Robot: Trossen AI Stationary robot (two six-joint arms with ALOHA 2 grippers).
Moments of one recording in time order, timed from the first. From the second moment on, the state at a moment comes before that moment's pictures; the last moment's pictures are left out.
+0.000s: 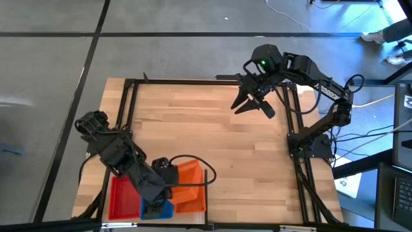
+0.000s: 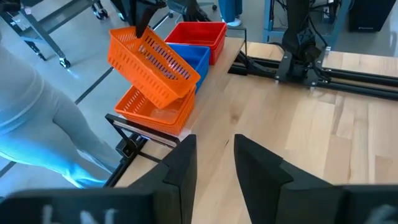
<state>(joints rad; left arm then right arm) -0.67 1.76 2.19 -1.27 -0.04 -0.84 -0.33 1.53 1.94 -1.10 -0.81 -0.34</state>
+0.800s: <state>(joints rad) -0.67 1.76 2.18 -1.27 -0.05 -0.87 -0.33 1.53 1.94 -1.10 -0.81 -0.34</state>
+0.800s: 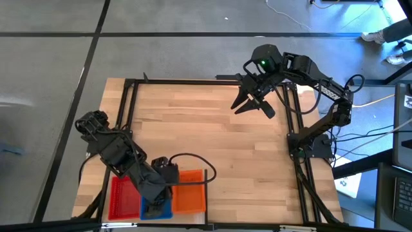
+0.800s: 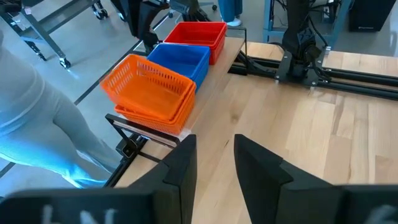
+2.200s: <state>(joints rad) -0.65 1.56 2.18 -1.36 -0.41 -0.61 0.40 1.81 1.94 -0.56 -0.36 0.05</state>
